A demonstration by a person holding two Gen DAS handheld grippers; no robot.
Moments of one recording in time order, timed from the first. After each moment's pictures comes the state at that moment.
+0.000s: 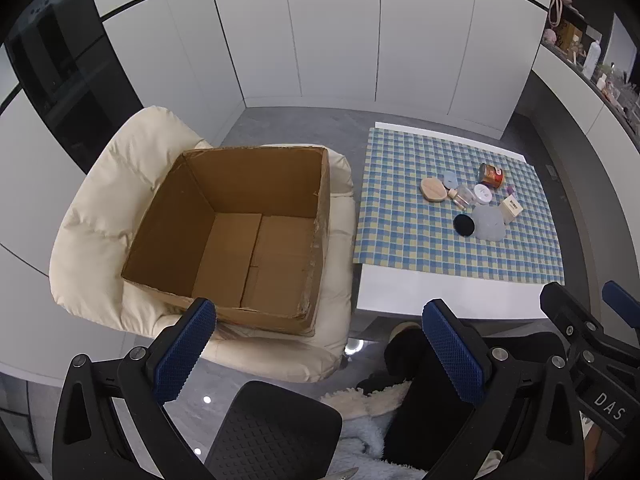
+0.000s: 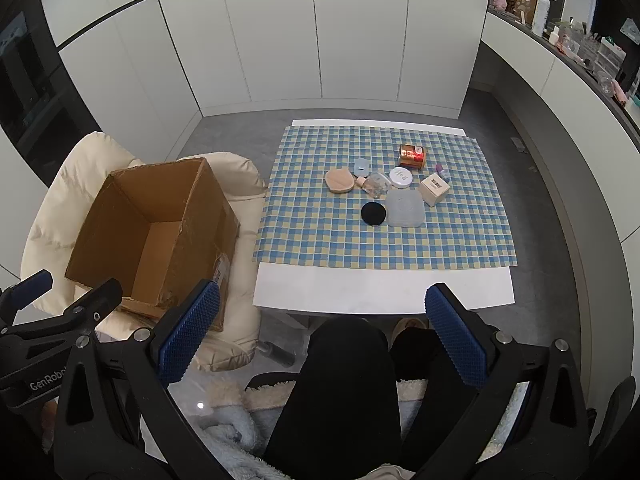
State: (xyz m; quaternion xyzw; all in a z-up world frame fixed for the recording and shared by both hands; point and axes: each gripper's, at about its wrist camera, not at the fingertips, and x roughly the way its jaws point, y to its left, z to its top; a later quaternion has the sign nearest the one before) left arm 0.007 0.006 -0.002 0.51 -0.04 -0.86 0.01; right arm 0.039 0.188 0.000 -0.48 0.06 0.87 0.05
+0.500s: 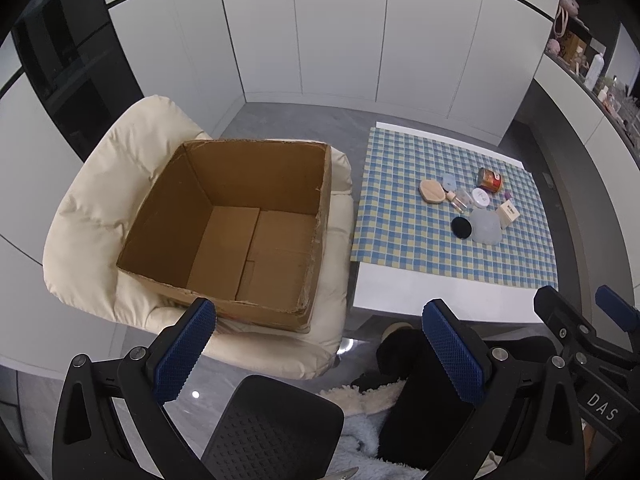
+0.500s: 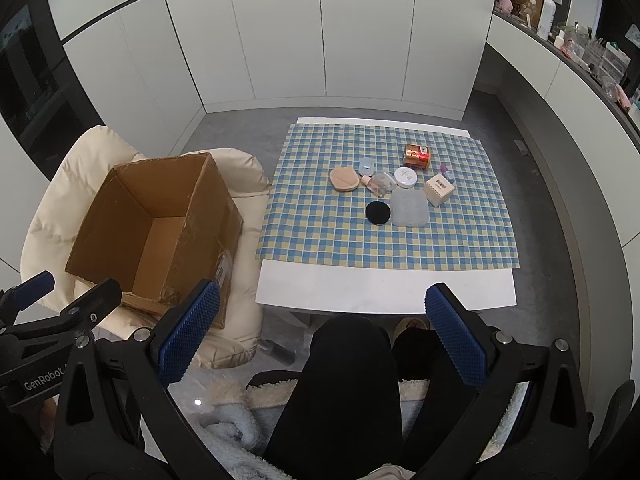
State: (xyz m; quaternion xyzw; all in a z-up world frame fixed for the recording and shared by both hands) left arm 0.006 -0.007 -0.002 0.51 -0.01 -0.86 0.00; right arm 0.042 0.183 -0.004 -0.48 0.06 0.87 0.04
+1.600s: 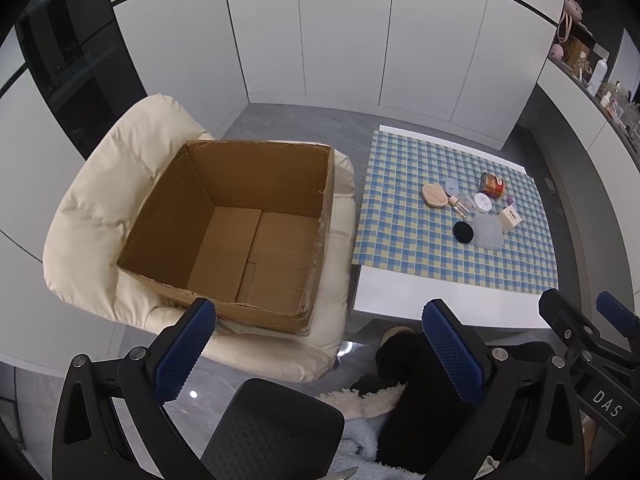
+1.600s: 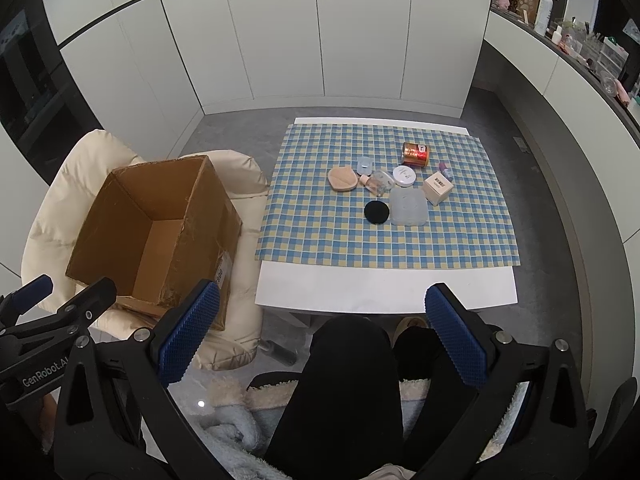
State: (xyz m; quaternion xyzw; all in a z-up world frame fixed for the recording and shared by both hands) left arm 0.003 -0.007 -0.004 0.51 -0.01 -0.86 0.01; right arm 0.039 0.186 -0.004 -0.49 0.06 0.87 0.05
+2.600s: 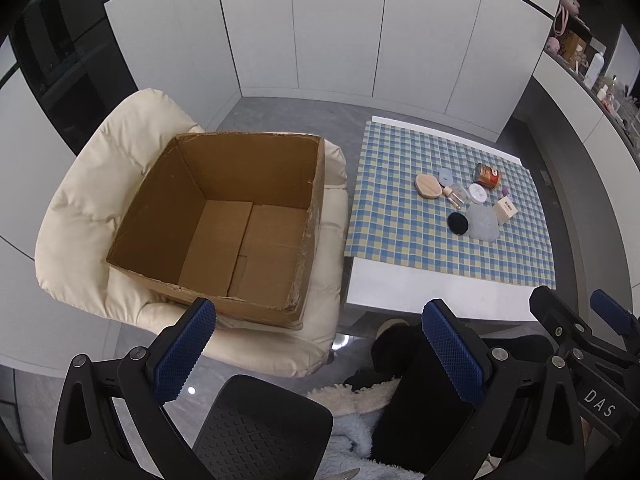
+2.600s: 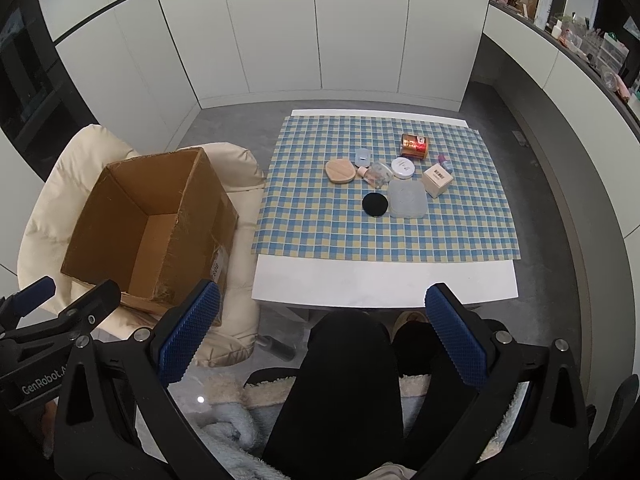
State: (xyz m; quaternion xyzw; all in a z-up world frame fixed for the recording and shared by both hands) left arm 0.002 0.002 -0.014 0.52 -0.01 -0.85 -0.01; right arm 0.037 0.187 -0.014 -0.50 0.07 0.86 0.05
